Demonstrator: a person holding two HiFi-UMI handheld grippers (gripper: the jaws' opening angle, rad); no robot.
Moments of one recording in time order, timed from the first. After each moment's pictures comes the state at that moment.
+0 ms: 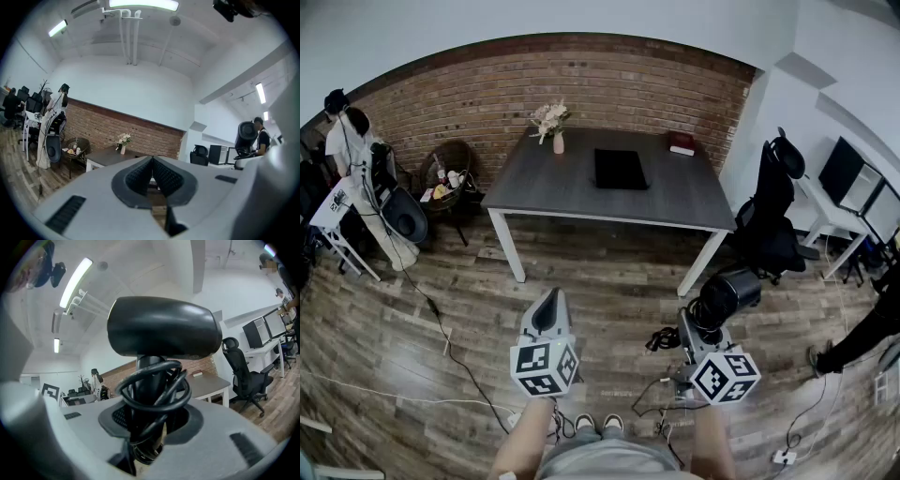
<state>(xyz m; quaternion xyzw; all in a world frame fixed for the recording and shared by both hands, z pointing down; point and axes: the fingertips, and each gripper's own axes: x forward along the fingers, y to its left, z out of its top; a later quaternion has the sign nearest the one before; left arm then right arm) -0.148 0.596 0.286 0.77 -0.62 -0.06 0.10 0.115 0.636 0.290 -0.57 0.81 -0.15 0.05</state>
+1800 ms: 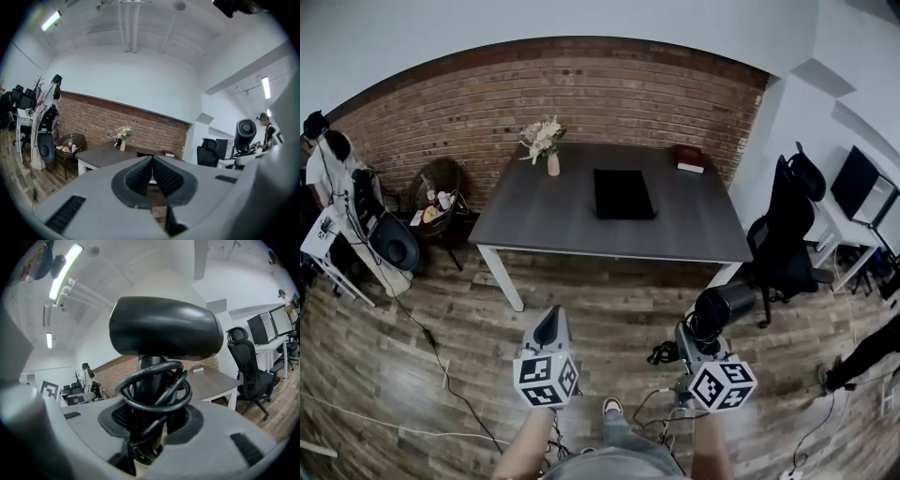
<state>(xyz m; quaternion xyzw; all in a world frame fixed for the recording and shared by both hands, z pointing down) -0.153 0.417 0.328 0.78 -0.62 -0.03 0.12 0.112 0.458 0.328 -0.58 0.80 -0.17 0.01</state>
